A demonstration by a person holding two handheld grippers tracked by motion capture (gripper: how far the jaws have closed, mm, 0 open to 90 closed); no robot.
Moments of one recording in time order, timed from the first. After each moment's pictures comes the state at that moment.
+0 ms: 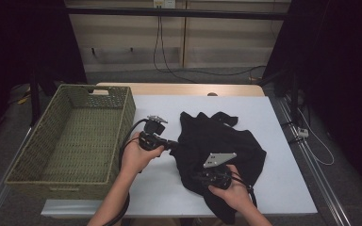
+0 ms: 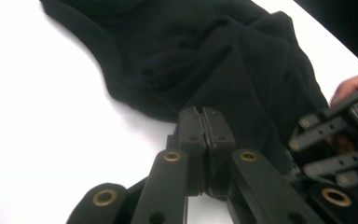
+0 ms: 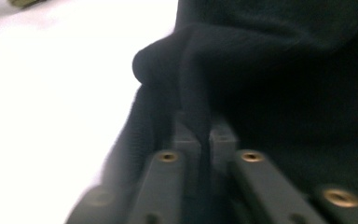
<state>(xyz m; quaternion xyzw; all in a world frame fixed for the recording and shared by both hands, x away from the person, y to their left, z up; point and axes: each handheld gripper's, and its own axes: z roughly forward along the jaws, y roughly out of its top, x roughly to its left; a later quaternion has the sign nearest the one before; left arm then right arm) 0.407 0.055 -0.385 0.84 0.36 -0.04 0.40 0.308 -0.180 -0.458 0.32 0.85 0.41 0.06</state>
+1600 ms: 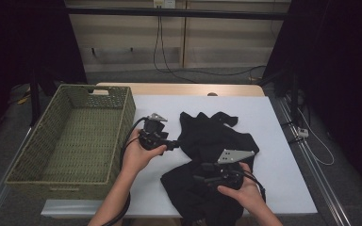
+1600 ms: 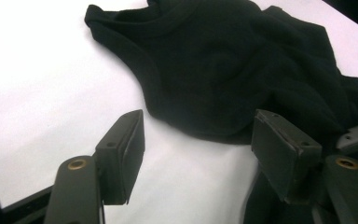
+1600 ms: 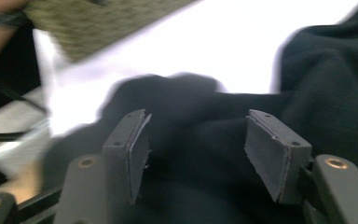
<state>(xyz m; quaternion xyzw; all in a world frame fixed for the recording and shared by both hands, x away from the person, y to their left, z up) 0.414 0.052 -0.392 0.84 0.37 0.03 0.40 0.299 -0.205 -0.434 0.34 0.81 0.48 0.05</state>
